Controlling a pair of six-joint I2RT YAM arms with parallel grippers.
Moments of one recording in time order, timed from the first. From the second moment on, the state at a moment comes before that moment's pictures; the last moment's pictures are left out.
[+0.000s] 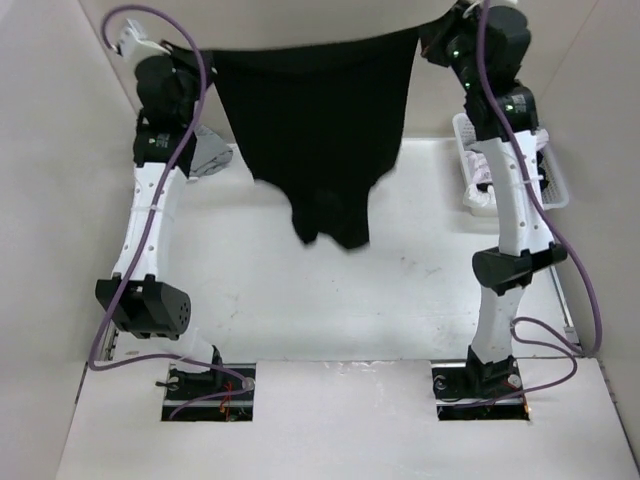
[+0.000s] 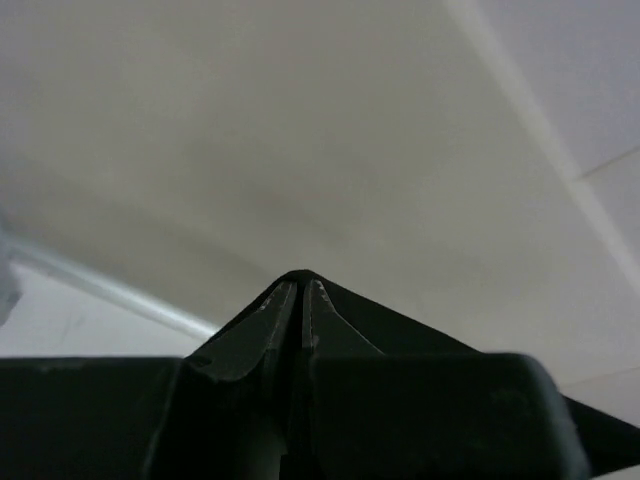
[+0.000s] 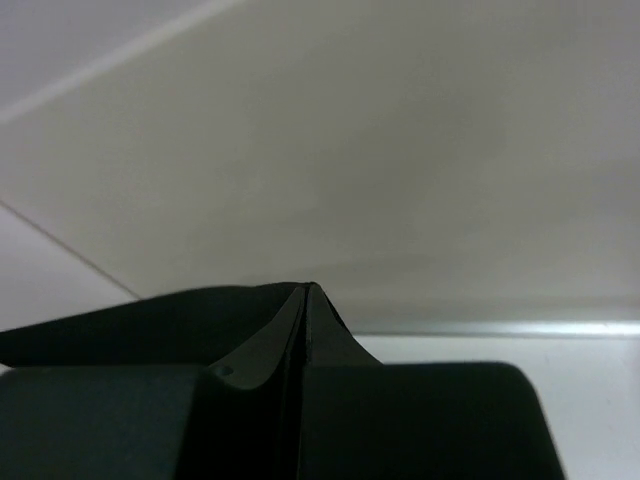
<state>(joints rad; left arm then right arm) -0.07 1.62 1.79 -0.12 -0.12 -0.81 0.29 2.01 2.65 -0.57 0.08 0.42</state>
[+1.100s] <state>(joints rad) -0.13 0.57 0.53 -0.02 -0.12 -0.82 0.53 0.69 0.79 -0.30 0.10 0.59</state>
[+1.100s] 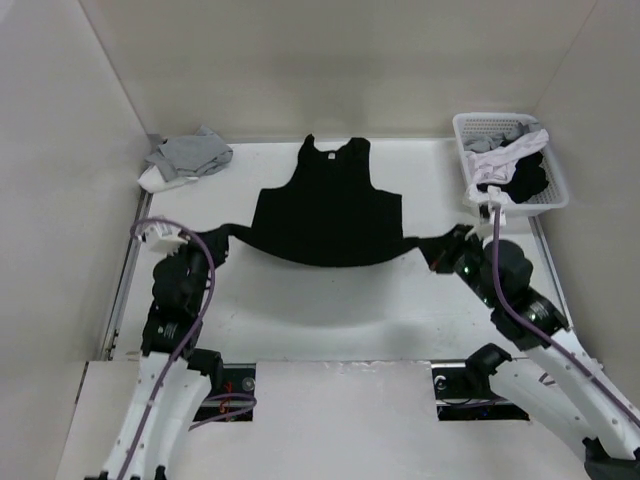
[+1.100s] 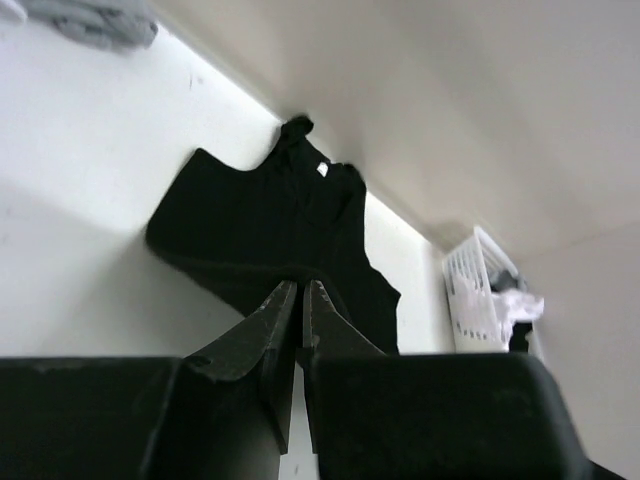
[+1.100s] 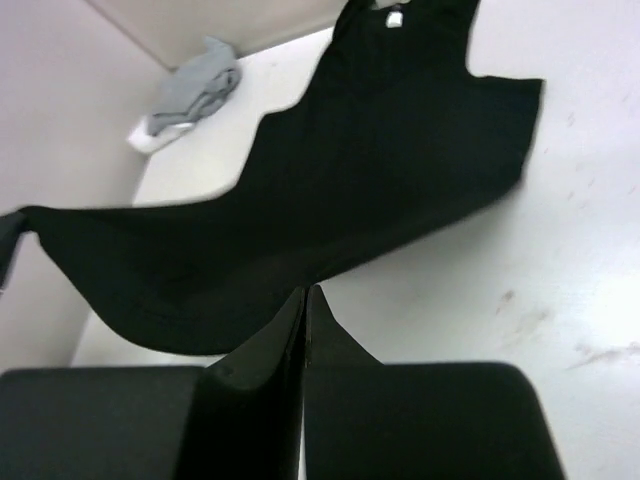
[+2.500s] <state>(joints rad) -0.15 1.94 1.46 0.24 -0.28 -0.89 0.17 1.83 1.51 -0.05 0.01 0.69</state>
